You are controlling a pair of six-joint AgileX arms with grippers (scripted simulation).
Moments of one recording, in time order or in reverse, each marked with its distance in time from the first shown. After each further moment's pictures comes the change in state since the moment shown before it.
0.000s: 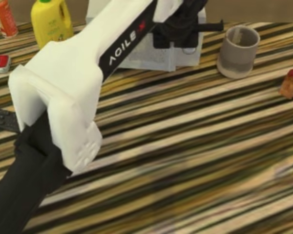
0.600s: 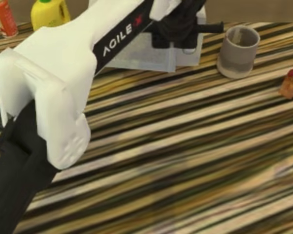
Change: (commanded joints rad) left arm -0.001 -0.125 -0.234 0.127 0.015 0.039; right arm 0.000 0.000 0.000 0.000 0.000 0.000
